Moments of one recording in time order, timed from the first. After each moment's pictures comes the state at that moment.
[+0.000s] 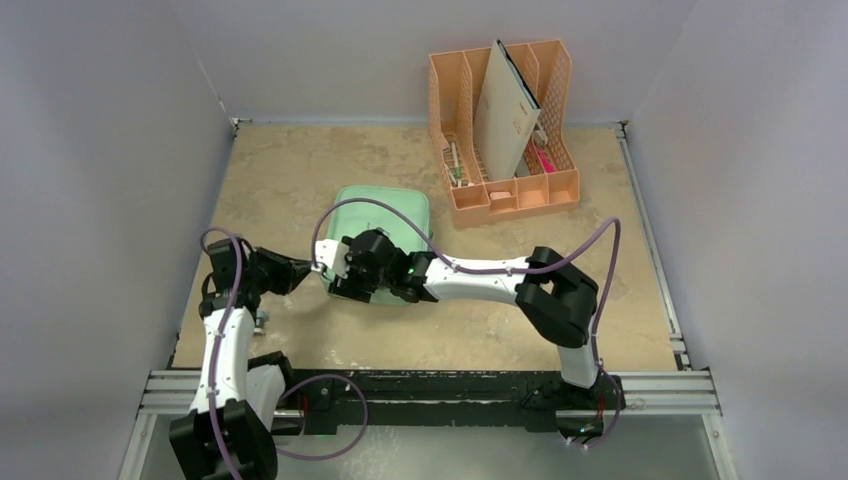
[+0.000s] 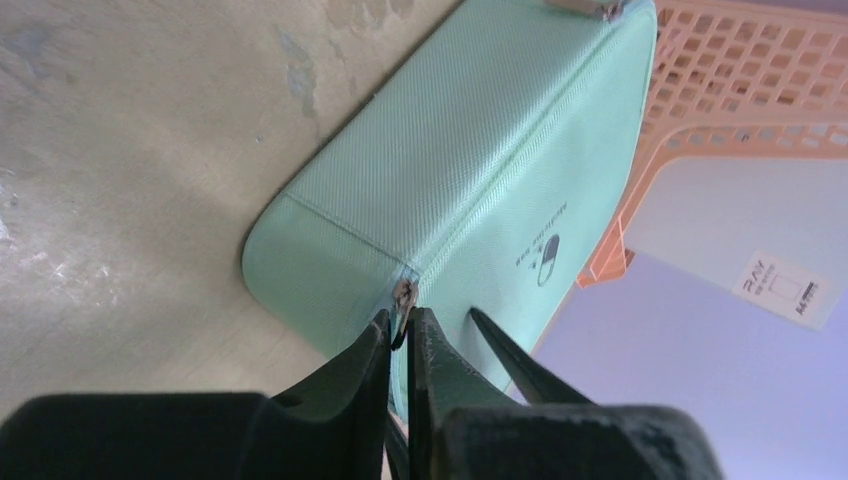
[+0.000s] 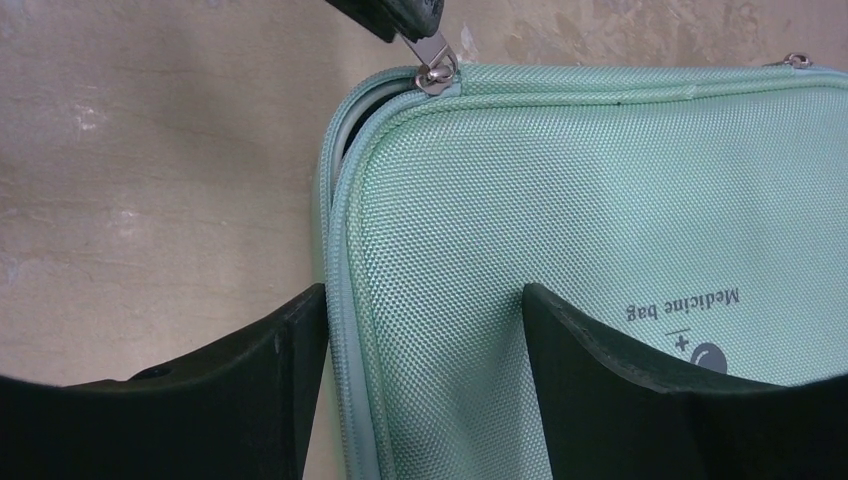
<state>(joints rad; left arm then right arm) 0.30 0.84 0.47 -0.41 0.48 -1.02 1.13 1.95 1.35 -0.02 0.02 -0.36</state>
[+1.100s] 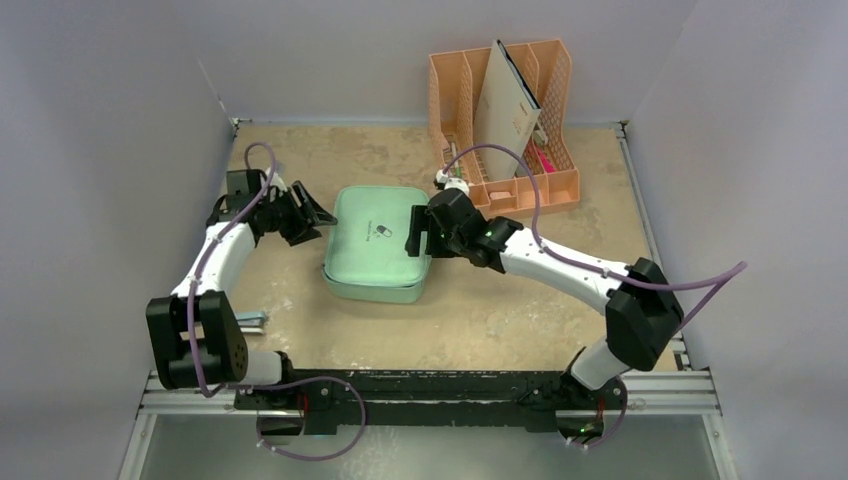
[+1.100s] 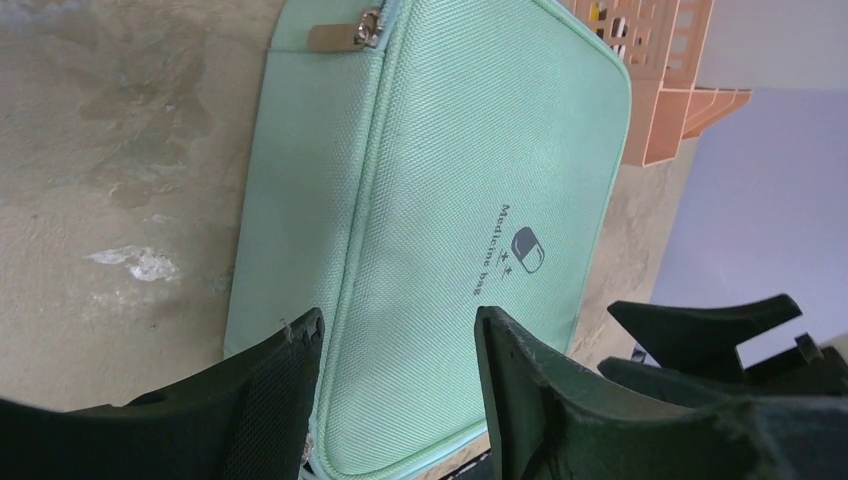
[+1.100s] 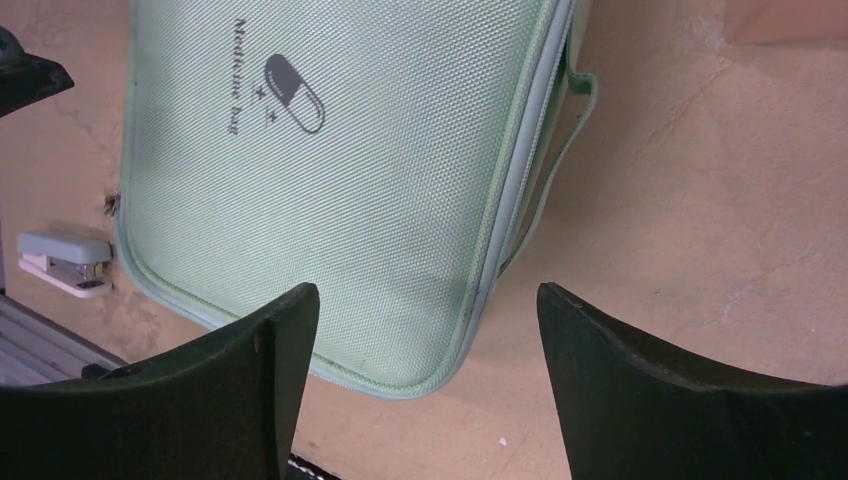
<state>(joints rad) 0.15 1.37 0.94 -0.45 0.60 -0.53 0.86 1.55 1.16 -0.38 0.16 0.70</state>
